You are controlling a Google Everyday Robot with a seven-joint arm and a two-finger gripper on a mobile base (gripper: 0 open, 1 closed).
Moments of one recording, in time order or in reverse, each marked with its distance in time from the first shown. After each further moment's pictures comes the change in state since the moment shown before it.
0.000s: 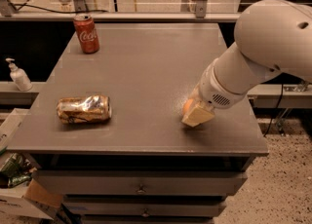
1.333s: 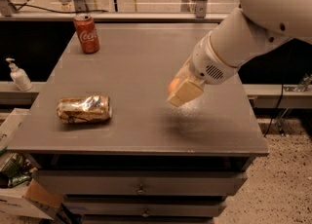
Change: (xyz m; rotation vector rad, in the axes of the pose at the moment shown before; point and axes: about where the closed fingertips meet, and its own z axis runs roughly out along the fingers) arm -0.062 -0.011 -0.032 -0.060 -0.154 0.000
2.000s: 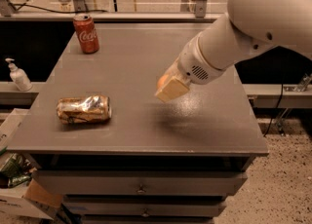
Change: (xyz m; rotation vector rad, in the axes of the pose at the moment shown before) arm -0.021 -0.008 0.016 0.051 -0.071 0.042
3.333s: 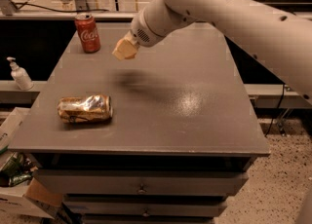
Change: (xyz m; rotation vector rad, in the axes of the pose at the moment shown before) arm -0.126 -0.104 0.091 0.082 -0.159 0.037
